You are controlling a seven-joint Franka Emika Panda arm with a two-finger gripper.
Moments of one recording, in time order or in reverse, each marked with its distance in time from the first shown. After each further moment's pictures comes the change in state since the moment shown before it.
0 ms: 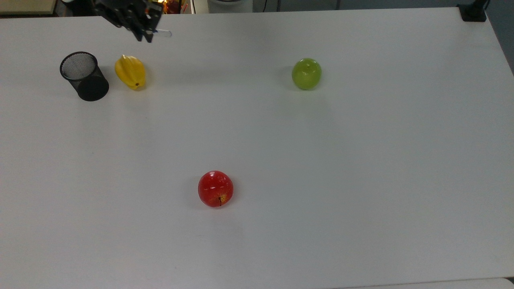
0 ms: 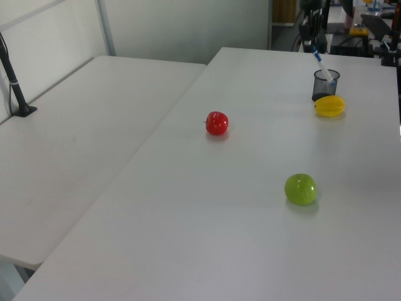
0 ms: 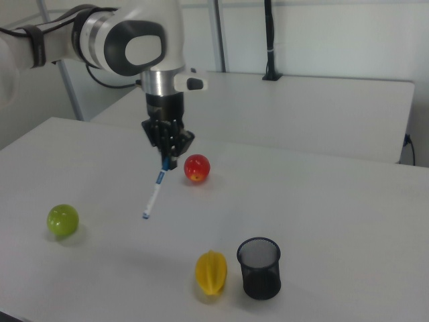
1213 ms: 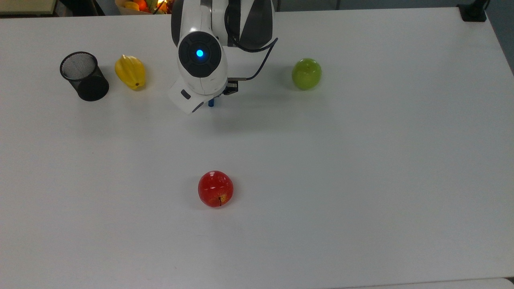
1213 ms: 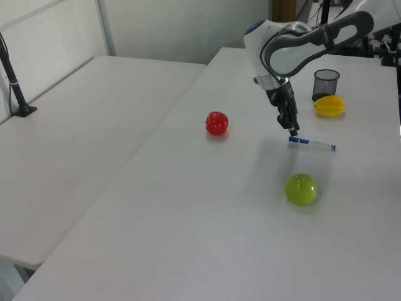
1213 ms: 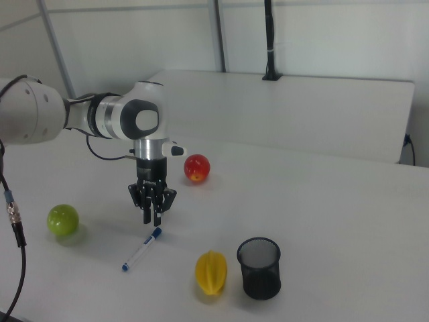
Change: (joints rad) arm 0.121 0.313 0.120 -0.060 -0.100 0.080 0.052
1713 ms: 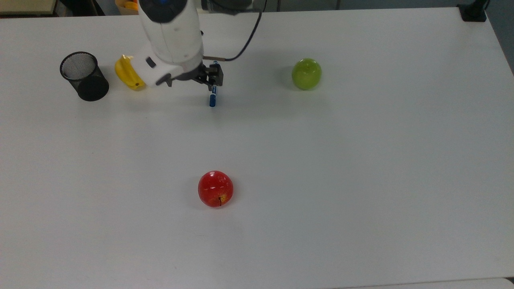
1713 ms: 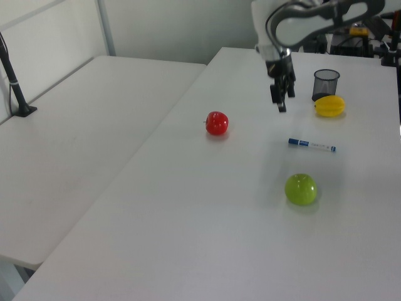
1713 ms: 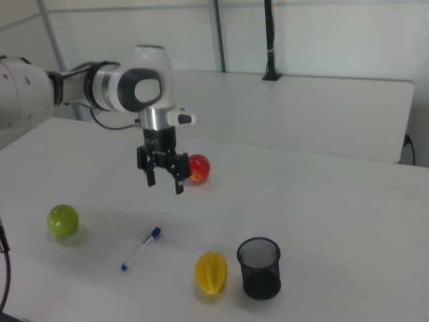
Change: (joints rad) arm -0.069 -0.114 0.003 0.050 -0.009 0.021 0.053
